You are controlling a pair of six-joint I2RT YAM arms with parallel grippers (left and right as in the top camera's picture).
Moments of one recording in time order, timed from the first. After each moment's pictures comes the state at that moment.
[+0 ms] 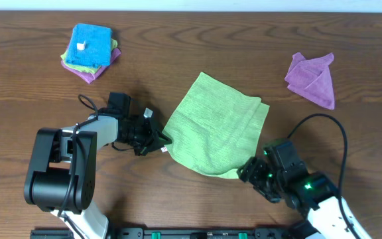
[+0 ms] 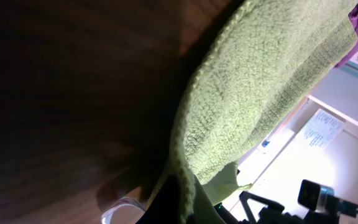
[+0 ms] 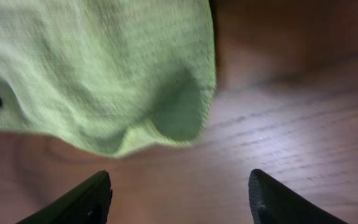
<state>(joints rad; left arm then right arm) -0.11 1.85 0.80 -0.37 0.93 -0.62 0.44 0.93 0.51 -0.76 -0.21 1.09</state>
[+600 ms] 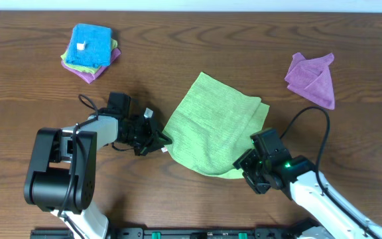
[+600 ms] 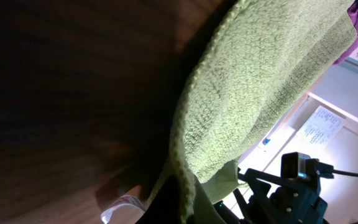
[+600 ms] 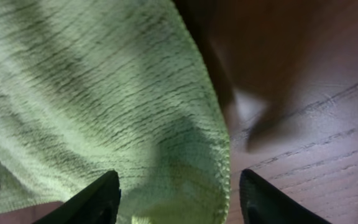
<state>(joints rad) -0.11 1.85 0.80 -0.37 0.93 -0.61 0.44 1.21 0.51 -0.57 -0.21 1.32</state>
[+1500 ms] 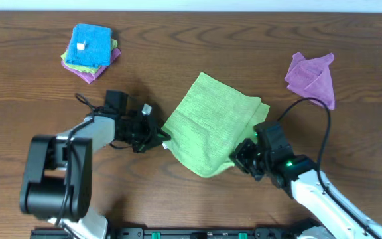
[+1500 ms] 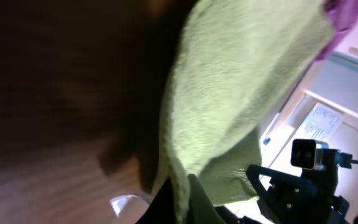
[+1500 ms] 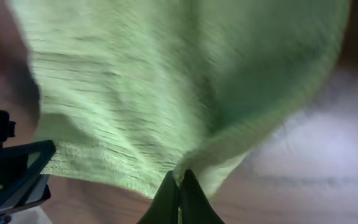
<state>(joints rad) -0.08 1.78 0.80 -0.37 0.94 -0.59 0.39 1.21 0.51 -0.33 -0.34 1.15</state>
